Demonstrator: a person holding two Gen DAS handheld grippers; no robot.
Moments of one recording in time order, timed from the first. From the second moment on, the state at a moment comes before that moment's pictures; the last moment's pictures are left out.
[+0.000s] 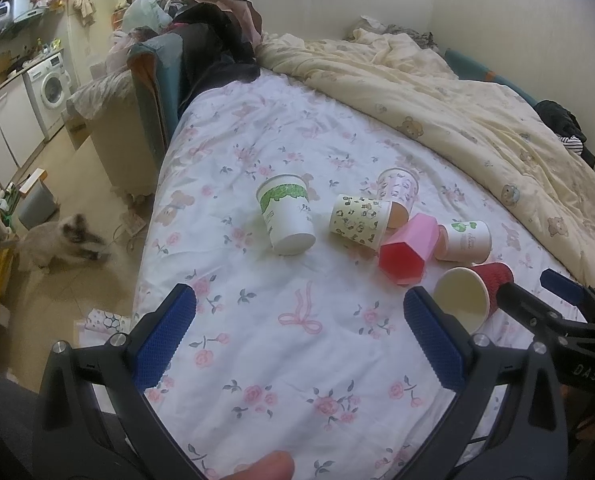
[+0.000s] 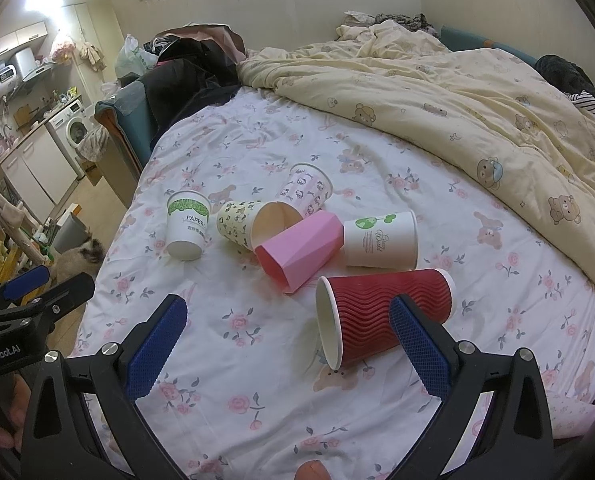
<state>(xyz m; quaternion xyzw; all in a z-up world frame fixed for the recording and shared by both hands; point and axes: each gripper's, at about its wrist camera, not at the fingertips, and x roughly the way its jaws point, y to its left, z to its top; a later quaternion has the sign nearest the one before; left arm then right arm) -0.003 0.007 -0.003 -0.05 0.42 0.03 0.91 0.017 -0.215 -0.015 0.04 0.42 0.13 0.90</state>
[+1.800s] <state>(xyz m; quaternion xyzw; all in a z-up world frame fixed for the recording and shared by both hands) 0.020 0.023 -0.012 -0.07 0.48 0.05 0.87 0.028 -0.221 -0.024 0.05 0.45 0.11 0.88</state>
